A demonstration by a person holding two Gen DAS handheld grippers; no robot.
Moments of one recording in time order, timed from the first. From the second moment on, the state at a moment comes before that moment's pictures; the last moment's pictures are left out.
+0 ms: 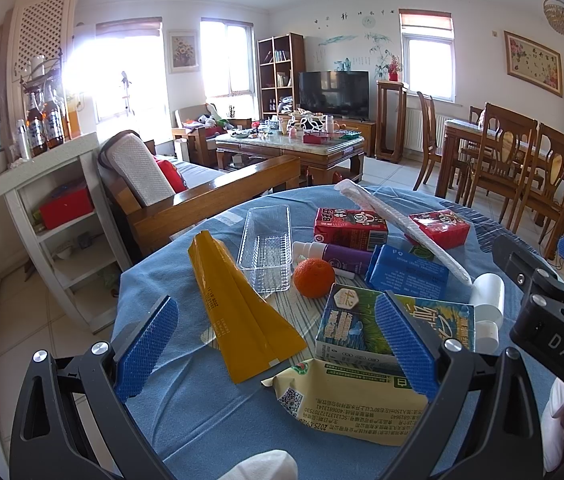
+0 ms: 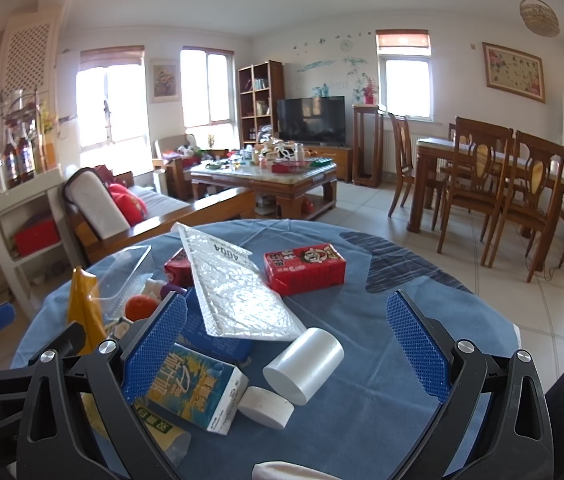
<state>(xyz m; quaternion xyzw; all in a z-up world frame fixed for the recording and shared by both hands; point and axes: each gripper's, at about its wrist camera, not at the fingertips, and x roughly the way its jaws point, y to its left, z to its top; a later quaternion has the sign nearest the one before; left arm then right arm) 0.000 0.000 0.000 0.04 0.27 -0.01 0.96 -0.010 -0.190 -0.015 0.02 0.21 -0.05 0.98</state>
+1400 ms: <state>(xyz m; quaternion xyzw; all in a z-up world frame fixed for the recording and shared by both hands) 0.106 0.046 -0.016 -0.02 0.43 -0.17 0.89 0.028 -0.156 -0.010 -0.11 0.31 0.10 0.94</state>
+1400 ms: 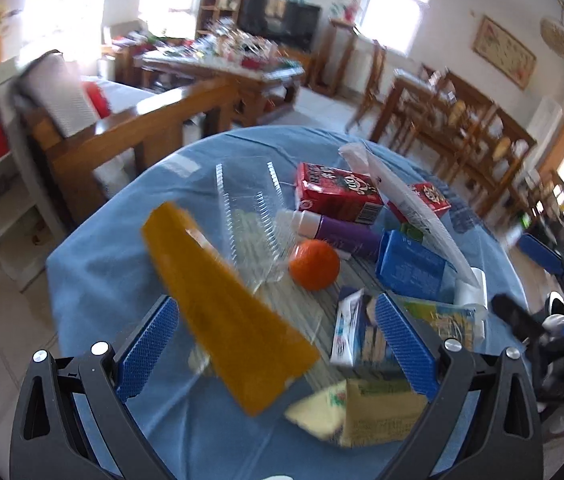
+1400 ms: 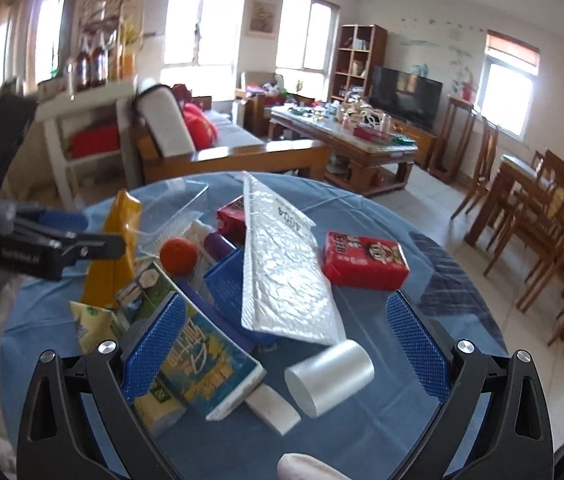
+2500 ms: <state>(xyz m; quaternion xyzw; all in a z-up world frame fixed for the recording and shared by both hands) 0.149 0.038 0.012 -0.03 0.40 -0.23 0.89 0.055 -0.212 -0.013 0.03 0.32 0.11 0.94</state>
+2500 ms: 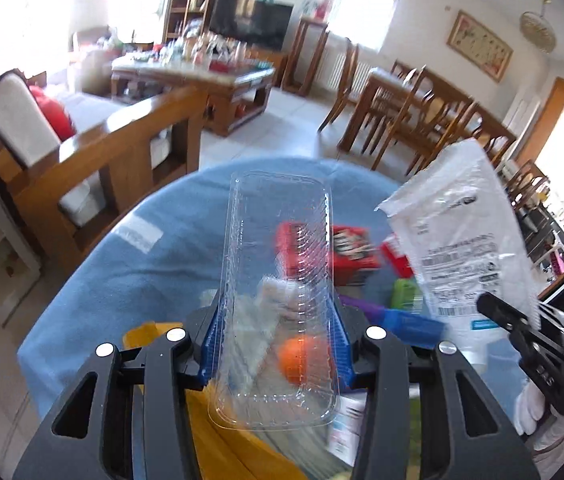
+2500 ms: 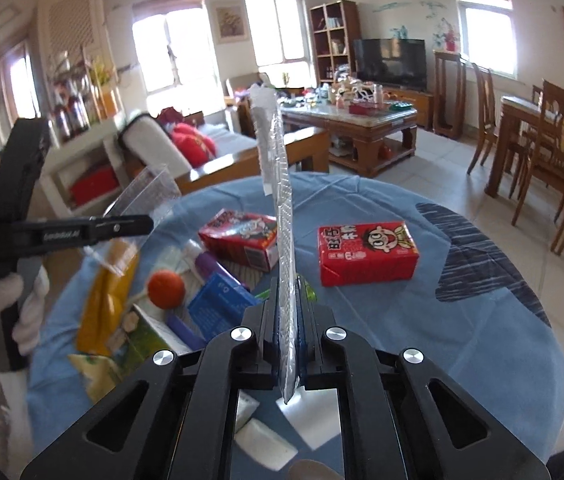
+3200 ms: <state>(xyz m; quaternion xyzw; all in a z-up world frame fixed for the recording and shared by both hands) -0.061 -0.204 0.048 0.07 0.34 -0.49 0.80 -0.213 -0.436 0.052 0.13 0.28 -0.06 0.95</state>
